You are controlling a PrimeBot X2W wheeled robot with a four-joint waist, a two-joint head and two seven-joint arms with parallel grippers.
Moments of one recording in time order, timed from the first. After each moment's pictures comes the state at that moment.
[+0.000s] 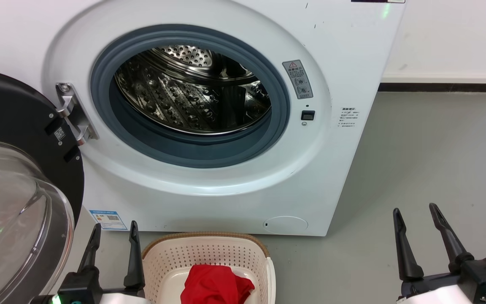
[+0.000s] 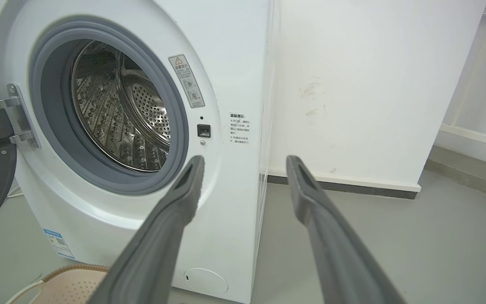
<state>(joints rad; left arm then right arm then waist) 0.11 0.05 0.03 0.03 -0.07 0.00 -0.26 0.11 -0.05 -0.01 -0.04 0.02 0.13 -0.26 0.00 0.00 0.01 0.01</state>
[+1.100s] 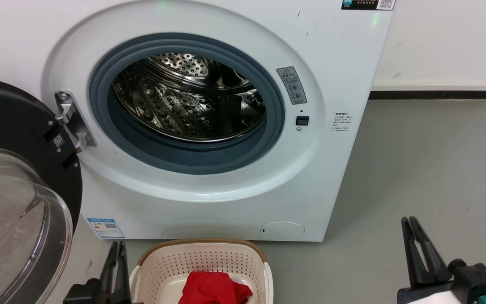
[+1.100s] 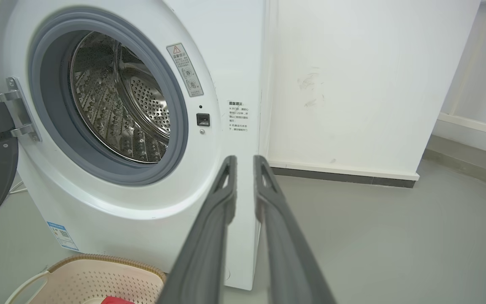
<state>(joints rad) 0.14 0.05 0.03 0.08 -0.08 0.01 -0.26 0.13 -0.05 0.00 -0.01 0.03 0.13 -0.26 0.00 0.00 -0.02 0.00</state>
